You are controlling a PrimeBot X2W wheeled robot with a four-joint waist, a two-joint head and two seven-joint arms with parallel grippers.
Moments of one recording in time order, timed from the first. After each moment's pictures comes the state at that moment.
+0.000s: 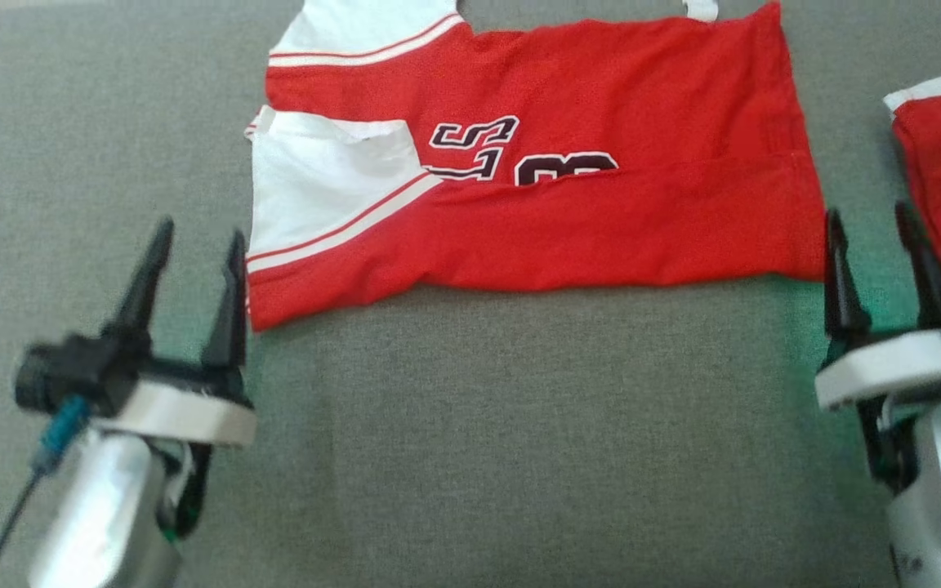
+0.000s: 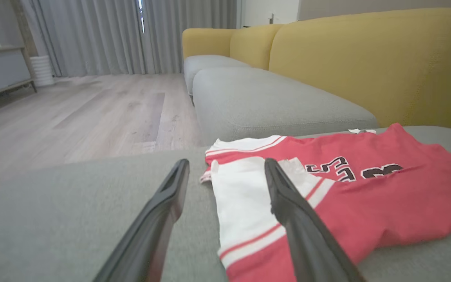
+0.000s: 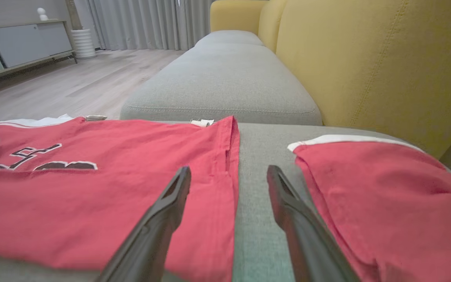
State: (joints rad) left arm -0.34 0.32 -0.30 0.29 -0.37 -0.06 -0.26; right arm -0.30 -0.20 -0.02 0.37 0.13 0.12 -0.20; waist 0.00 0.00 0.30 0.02
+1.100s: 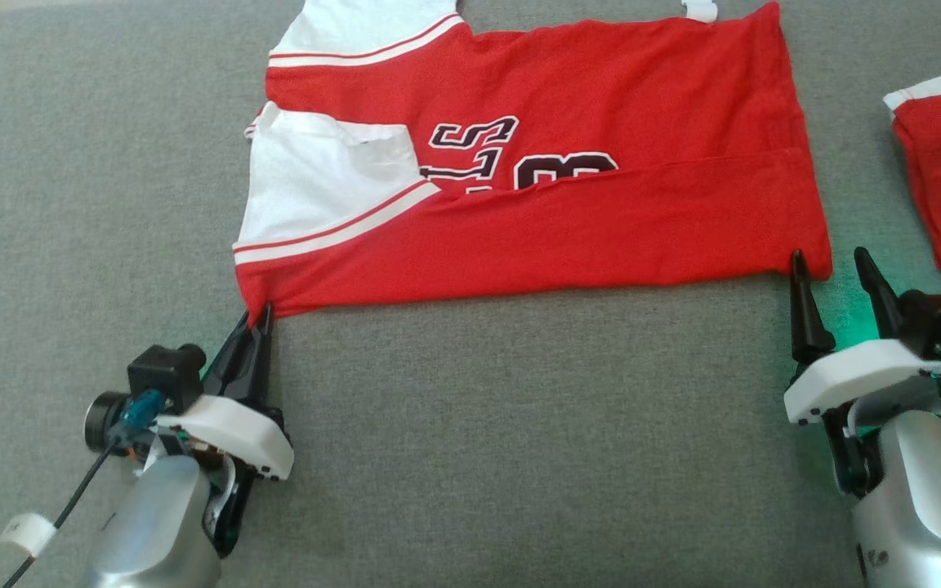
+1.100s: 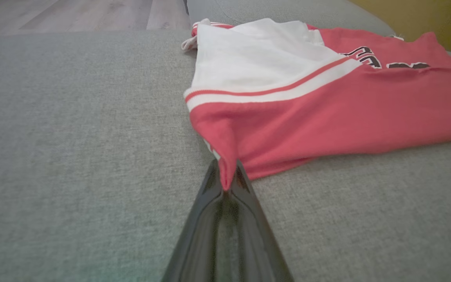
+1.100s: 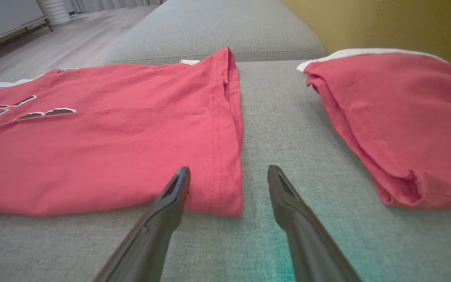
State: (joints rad) left arm -0.41 0.22 -0.39 0.69 -0.42 -0.11 -0.21; right arm -0.31 -0.12 -0.06 0.52 0.11 0.12 -0.14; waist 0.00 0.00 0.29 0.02
